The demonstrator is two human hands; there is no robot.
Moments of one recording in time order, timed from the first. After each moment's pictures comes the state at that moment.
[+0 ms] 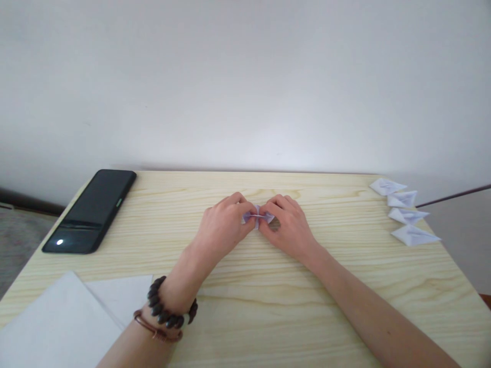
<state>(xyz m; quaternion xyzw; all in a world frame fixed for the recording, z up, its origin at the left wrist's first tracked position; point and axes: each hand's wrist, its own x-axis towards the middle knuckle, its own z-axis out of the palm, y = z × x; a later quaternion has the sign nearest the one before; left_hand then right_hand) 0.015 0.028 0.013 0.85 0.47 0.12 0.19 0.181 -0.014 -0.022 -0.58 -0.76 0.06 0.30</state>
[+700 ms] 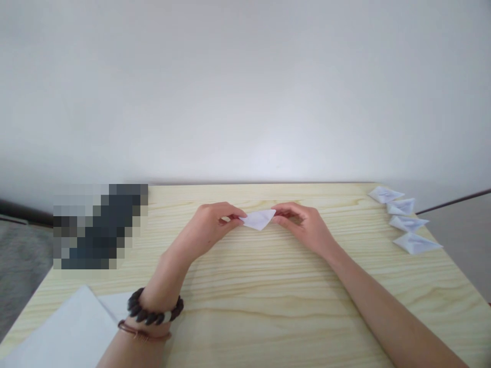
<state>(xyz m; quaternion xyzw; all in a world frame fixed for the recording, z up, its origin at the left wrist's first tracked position) -0.019 0.057 0.020 0.81 0.41 0.23 0.36 0.215 -0.004 -0.018 -0.56 -0.64 0.32 0.41</state>
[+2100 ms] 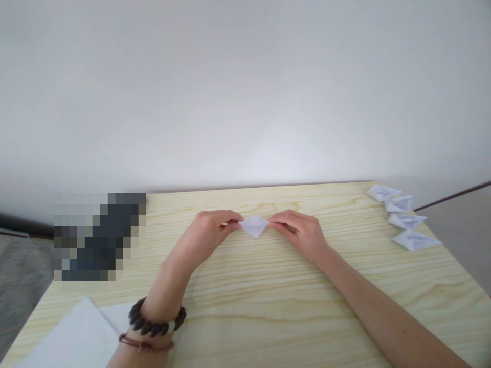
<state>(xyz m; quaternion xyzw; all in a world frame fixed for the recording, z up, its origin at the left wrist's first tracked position) -0.022 0.057 0.019 0.85 0.38 0.21 0.29 0.208 -0.008 -0.025 -0.49 -0.75 0.12 0.43</state>
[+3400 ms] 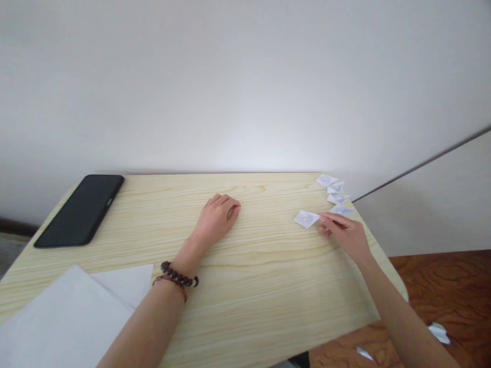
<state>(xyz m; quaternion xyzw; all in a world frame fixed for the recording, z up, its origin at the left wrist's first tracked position) 0.030 0.017 -0.009 0.89 0.36 0.21 0.17 0.341 -0.142 -0.011 -0.76 -0.43 0.21 0.44</state>
